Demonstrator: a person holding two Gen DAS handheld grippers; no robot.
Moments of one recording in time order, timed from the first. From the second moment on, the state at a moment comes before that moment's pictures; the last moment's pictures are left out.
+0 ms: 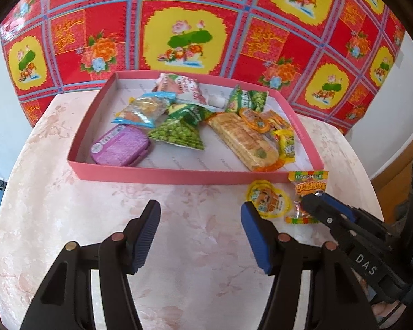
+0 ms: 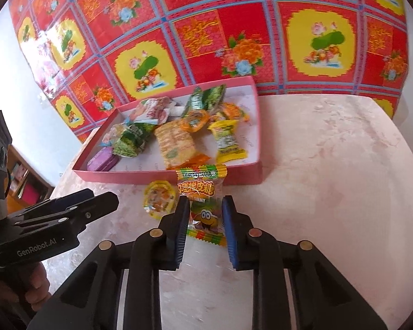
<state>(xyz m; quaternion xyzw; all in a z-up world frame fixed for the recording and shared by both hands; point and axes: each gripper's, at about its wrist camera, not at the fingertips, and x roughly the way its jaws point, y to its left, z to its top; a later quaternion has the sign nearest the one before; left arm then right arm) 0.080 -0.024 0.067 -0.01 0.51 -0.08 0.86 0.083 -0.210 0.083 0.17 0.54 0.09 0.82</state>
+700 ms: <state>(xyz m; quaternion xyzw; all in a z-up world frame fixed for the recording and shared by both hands) 0.085 -0.079 0.032 0.02 0.53 -0.11 0.84 0.072 -0.241 0.074 0.21 0.53 0.08 0.82</state>
